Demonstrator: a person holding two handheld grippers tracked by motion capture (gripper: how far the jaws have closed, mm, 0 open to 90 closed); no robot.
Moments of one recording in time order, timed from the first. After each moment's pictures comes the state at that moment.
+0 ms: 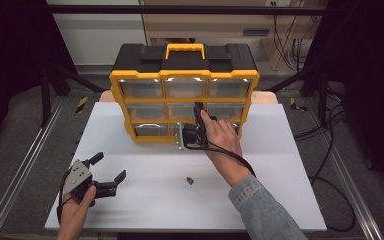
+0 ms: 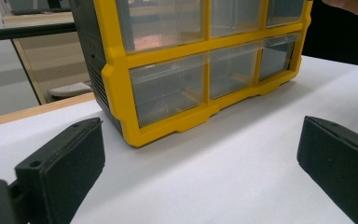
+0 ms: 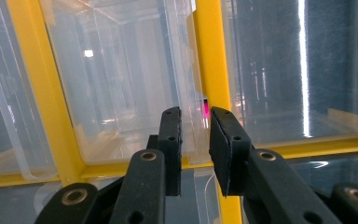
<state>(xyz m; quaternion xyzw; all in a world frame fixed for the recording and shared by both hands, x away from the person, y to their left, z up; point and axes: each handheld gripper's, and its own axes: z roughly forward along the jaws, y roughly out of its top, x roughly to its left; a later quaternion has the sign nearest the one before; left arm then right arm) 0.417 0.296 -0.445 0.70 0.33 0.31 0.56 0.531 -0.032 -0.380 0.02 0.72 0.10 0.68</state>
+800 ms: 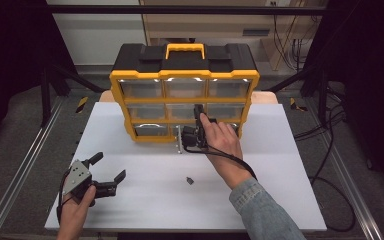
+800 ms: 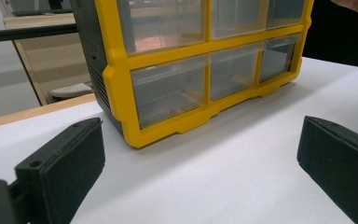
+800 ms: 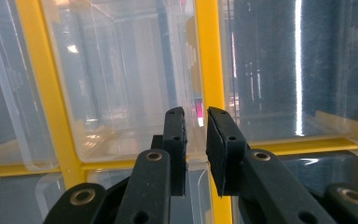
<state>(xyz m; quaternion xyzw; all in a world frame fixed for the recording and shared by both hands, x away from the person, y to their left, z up) 0.417 0.296 -0.444 0.69 0.33 0.31 0.56 0.521 -0.030 -0.379 0.01 0.72 0.08 0.69</state>
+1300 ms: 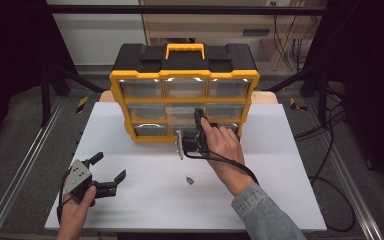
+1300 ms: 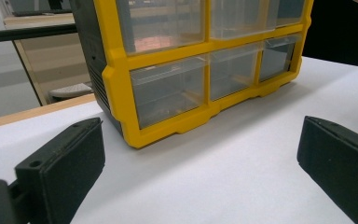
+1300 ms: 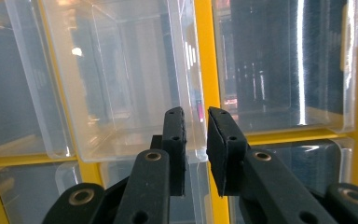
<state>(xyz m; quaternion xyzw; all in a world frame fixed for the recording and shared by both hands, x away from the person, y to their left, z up) 0.417 0.296 -0.444 0.70 0.33 0.31 0.56 0.504 -0.032 -0.377 0.01 0.72 0.09 0.69</state>
